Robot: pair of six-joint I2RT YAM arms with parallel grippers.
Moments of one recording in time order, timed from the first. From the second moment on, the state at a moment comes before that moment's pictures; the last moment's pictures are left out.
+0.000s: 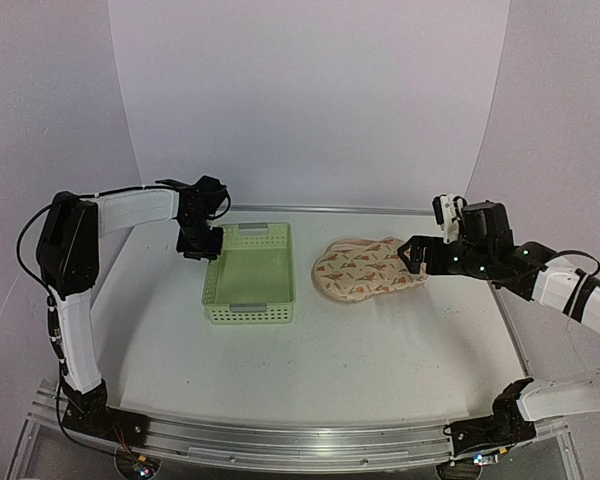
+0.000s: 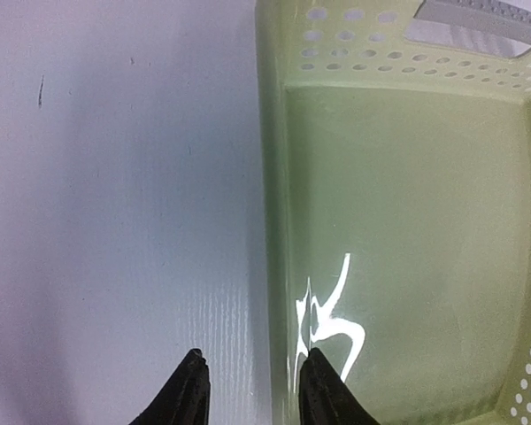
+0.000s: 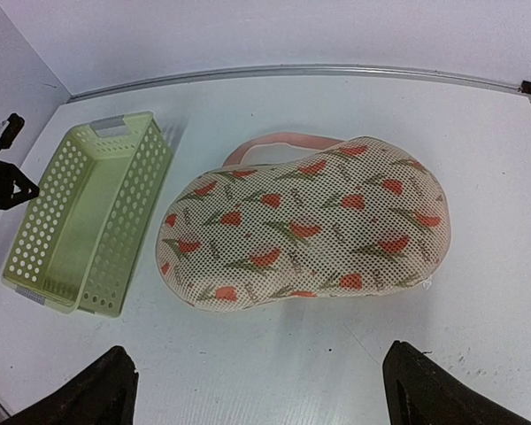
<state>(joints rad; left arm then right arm) -0.49 1.98 1.61 -0.83 -0.20 -0.44 0.52 1.09 0.82 -0.30 0.04 0.34</state>
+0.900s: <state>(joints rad) -0.49 1.60 1.52 -0.77 -0.02 -0.31 0.49 1.33 0.82 -0.33 0.23 0.49</state>
